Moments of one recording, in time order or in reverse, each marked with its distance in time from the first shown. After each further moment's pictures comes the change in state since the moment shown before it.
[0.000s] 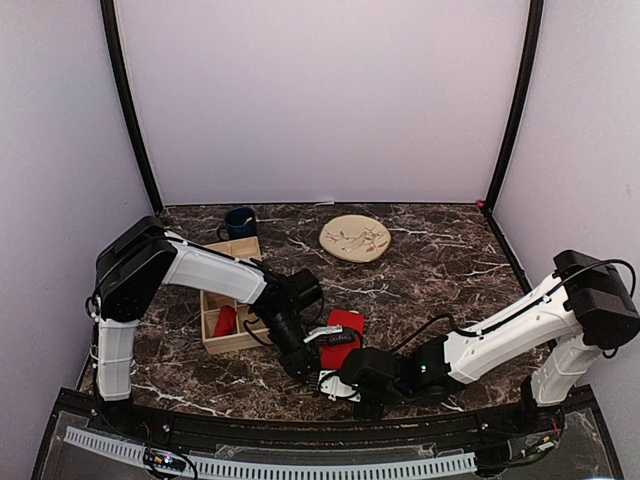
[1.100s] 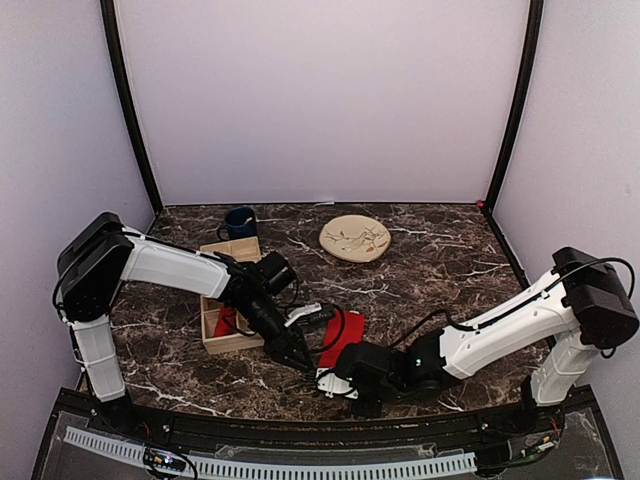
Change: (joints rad) left arm 0.074 -0.197 -0.180 0.180 -0.028 -0.123; right arm -0.014 0.014 0.047 -0.064 -0.029 0.003
